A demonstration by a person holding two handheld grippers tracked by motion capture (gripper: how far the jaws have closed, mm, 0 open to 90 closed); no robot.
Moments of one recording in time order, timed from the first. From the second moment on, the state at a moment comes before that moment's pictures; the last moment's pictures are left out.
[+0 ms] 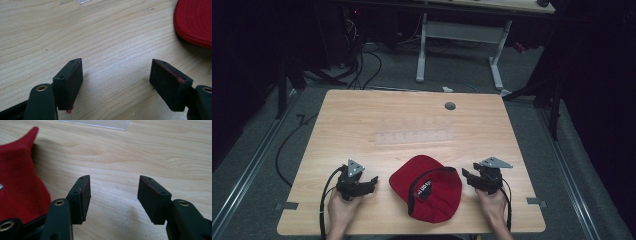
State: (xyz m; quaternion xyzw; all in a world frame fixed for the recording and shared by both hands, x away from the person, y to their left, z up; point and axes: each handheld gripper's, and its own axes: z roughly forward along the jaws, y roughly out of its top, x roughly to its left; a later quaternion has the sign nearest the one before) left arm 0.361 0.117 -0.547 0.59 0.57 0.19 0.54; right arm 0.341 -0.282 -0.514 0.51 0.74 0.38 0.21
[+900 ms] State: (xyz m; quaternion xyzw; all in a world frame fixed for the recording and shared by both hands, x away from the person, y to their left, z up) left arm 0.361 0.116 -0.547 0.59 0.57 0.19 0.54; right arm 0.323 -0.262 -0.481 0.46 0.75 0.43 0.21
